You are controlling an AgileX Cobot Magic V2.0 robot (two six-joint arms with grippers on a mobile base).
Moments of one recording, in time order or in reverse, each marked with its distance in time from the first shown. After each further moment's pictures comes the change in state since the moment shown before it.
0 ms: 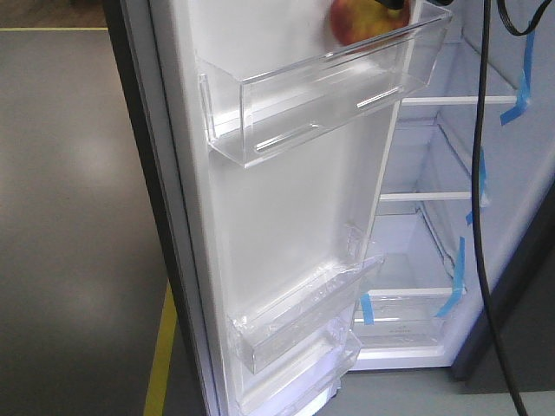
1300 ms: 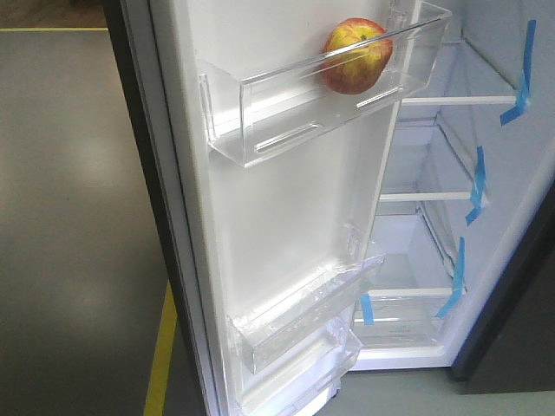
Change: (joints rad) left arm 0.000 0.000 0.000 0.000 0.000 0.000; right arm 0.000 -0.571 -0.005 -0.298 0.339 0.214
